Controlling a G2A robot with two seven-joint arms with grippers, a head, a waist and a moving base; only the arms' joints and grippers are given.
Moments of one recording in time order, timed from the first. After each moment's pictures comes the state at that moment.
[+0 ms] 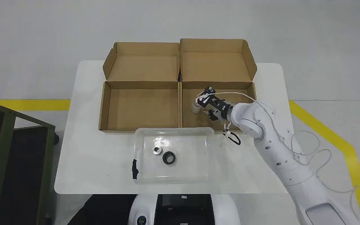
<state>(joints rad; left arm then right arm) -0.17 -0.33 -0.48 -1.21 3.07 0.34 0.06 -0.84 -1.18 1.00 -1.49 -1.16 -0.45 0.83</state>
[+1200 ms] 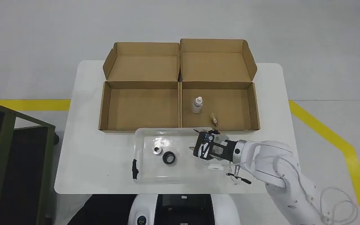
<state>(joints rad) -0.17 -0.33 -0.48 -1.21 3.07 0.34 0.06 -1.29 -1.10 1.16 -2.09 -1.20 -0.71 0.72</state>
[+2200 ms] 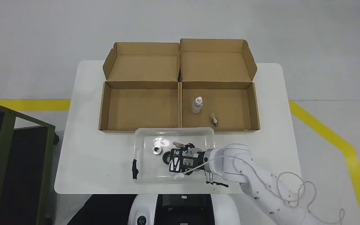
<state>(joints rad) -0.17 -0.33 -0.48 -1.21 3.07 0.34 0.06 -1.11 -1.15 0.82 -1.84 -1.25 -0.68 0.69</state>
